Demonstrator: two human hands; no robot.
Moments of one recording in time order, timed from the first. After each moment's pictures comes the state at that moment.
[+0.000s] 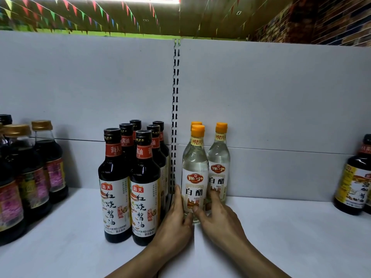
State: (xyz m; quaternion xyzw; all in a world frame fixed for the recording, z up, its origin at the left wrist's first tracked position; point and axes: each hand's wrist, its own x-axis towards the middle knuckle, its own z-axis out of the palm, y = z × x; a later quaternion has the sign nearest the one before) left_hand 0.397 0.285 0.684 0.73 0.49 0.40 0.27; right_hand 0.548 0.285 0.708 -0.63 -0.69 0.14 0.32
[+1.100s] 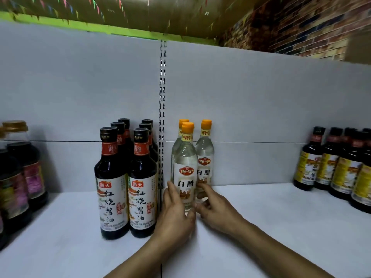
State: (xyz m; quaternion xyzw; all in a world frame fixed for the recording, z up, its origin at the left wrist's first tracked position) left_hand 0.403 0.256 0.708 0.73 0.53 0.34 0.24; right_hand 0.566 0.259 0.720 -0.57 -0.73 0.18 0.32
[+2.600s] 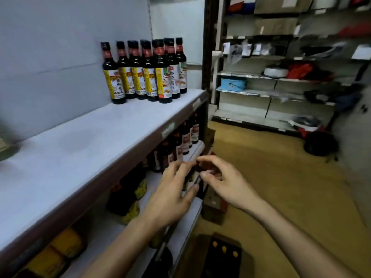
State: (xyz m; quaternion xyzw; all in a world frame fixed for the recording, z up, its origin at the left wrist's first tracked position) left_hand 0.590 -0.008 0.648 0.95 0.00 0.18 0.27; right_hand 0.692 -0.170 0.665 -0.82 -0.36 0.09 0.45
